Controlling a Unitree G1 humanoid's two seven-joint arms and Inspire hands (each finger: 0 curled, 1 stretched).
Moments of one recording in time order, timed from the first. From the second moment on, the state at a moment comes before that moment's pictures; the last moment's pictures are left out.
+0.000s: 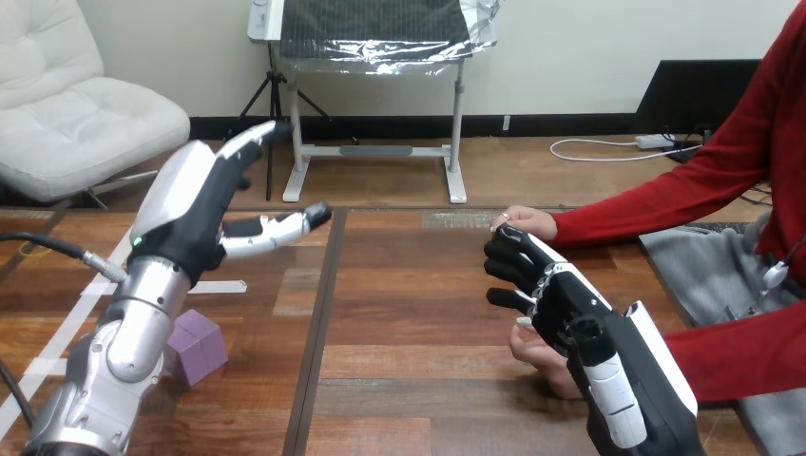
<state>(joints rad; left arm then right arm) -0.43 0.43 -0.04 0.62 0.49 -0.41 0.05 0.33 -0.17 0.06 -0.07 0.16 -0.57 0.38</state>
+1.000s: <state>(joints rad) -0.57 0.49 -0.17 0.99 0.57 -0.31 0.09 0.33 -0.17 0.05 -0.07 0.16 -0.57 0.39</state>
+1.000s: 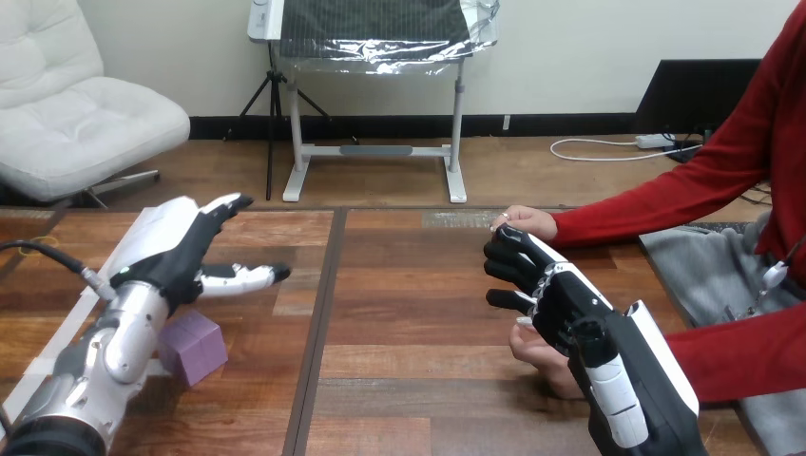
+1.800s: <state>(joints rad) -0.59 0.51 -0.22 1.12 0.57 -0.24 0.11 0.33 -0.17 0.05 -0.07 0.16 -0.57 0.39</state>
